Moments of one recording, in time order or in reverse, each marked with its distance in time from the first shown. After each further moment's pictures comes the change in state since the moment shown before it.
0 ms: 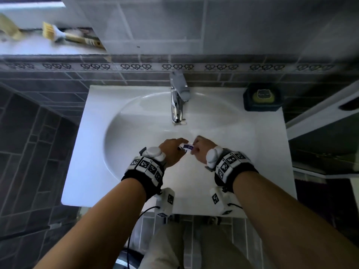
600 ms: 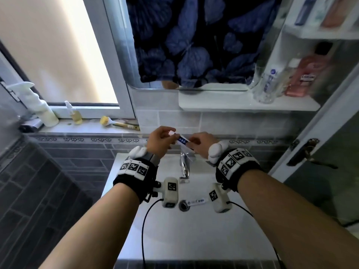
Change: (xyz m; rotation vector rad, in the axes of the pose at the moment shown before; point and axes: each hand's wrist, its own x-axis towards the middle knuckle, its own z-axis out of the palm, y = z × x) left_hand -0.004 -0.003 -0.015 -0.877 0.352 -0.220; right_hand -0.005 0.001 -0.010 0.406 0.075 -0.090
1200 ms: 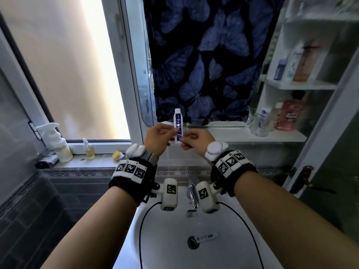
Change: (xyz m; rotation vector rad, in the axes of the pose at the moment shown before) left_hand -0.006 0.019 -0.011 0.049 0.057 0.001; right_hand -0.002 -0.025 0.016 0.723 0.065 0.024
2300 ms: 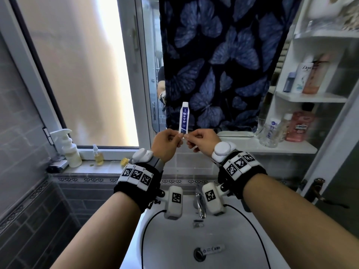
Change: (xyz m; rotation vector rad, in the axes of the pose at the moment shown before) left_hand -0.031 0.002 0.022 0.219 -0.084 0.105; right_hand -0.030 -0.010 -0.021 -0.134 0.051 0.041
